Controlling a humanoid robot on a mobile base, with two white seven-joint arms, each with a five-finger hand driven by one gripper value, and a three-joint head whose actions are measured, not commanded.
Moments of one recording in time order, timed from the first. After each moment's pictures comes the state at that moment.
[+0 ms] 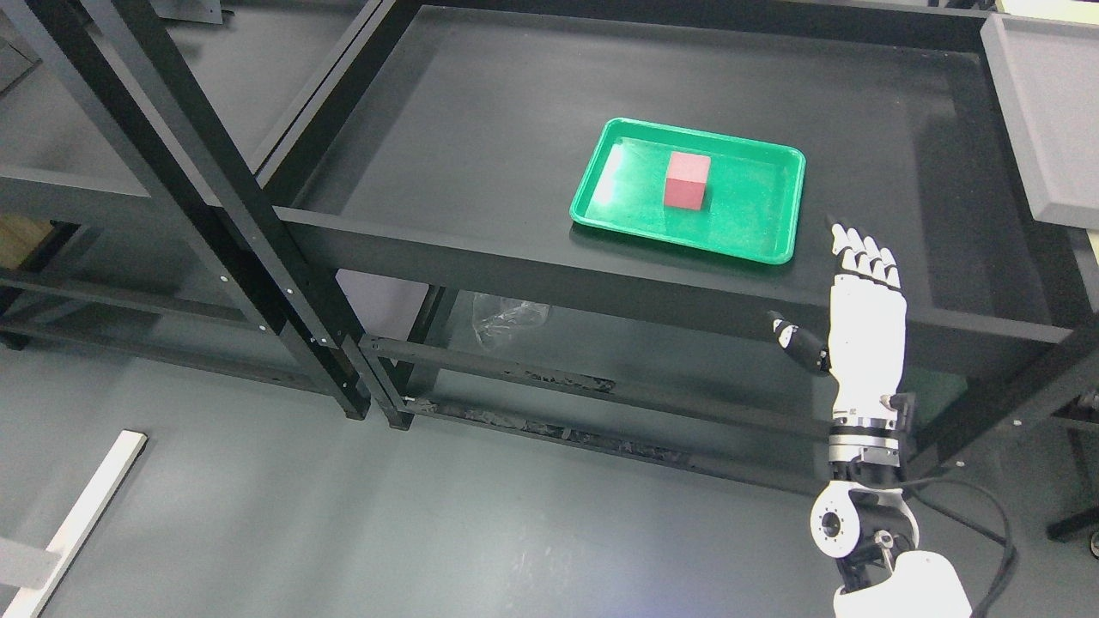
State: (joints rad) left arm 0.00 0.00 0.04 0.00 0.00 -0.11 -0.08; right arm -0.04 -0.02 0.20 -1.56 1.03 0.04 -0.42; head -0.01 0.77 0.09
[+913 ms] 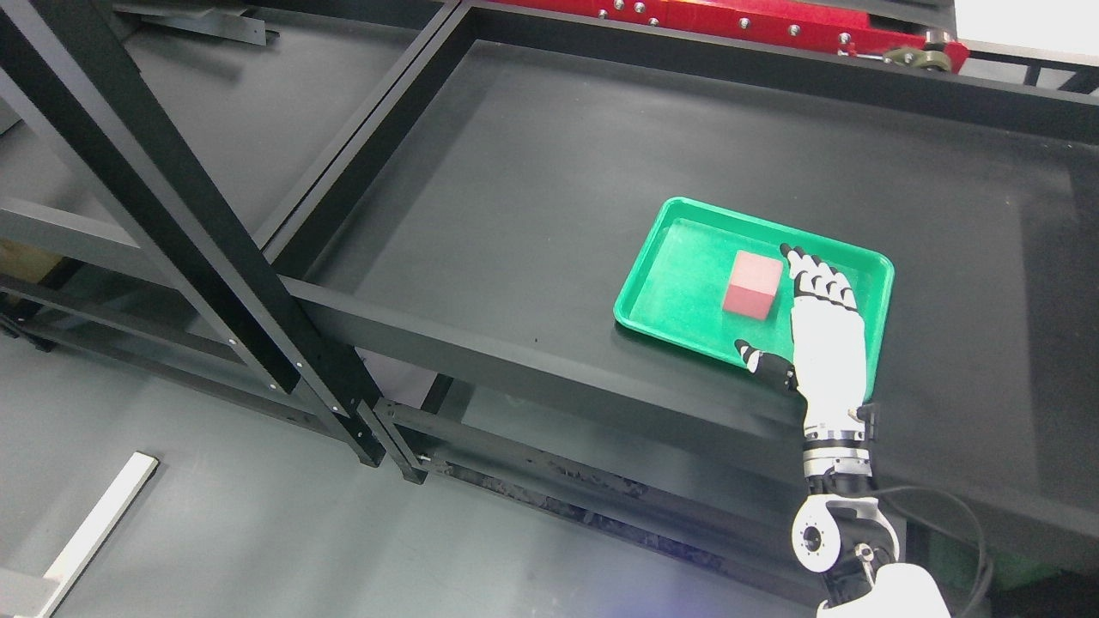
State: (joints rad) left arm 0.00 0.00 0.04 0.00 0.00 -0.11 -0.08; right arm 0.00 0.00 0.23 -1.56 1.03 0.05 -0.27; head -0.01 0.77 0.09
